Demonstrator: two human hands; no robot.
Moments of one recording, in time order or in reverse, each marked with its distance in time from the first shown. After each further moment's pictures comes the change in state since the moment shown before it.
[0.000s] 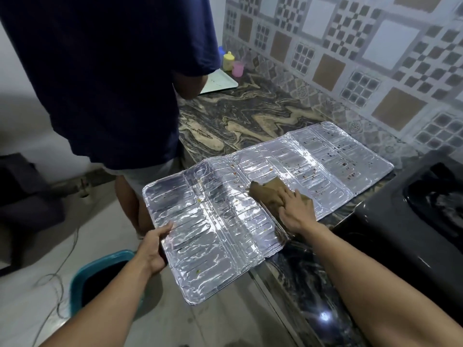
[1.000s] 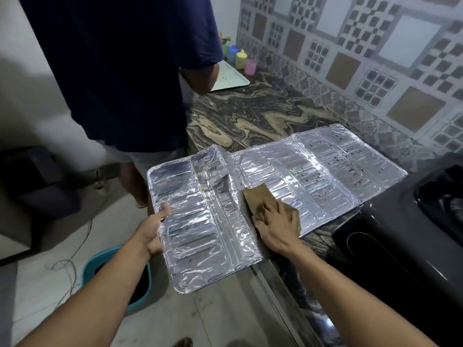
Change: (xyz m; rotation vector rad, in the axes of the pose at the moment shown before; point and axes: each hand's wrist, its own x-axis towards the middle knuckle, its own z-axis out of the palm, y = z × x) left_hand -0.006 0.019 -0.008 -0.045 -0.106 0.004; right_hand -0.045 -0.046 0.034 0.192 0.045 -0.174
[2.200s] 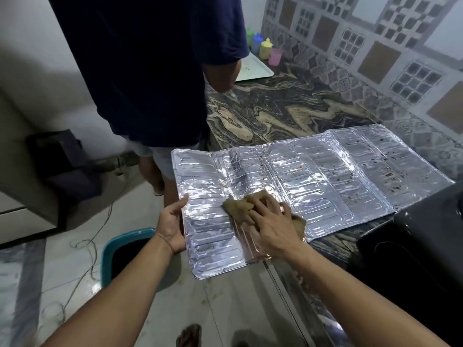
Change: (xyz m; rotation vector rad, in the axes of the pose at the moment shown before) left_hand -0.041 -0.011 0.031 -0.146 -0.230 0.108; right_hand 0.008 -0.040 0.018 -0.306 0.038 -0.356
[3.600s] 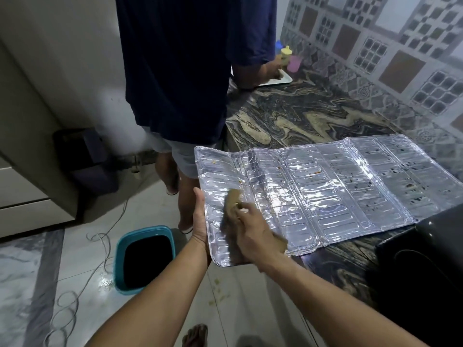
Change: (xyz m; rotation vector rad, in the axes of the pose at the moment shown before) left_hand 0.001 -0.027 0.024 -0.228 -0.079 0.132; right_hand 0.007 -0.092 -0.005 0.584 0.311 0.024
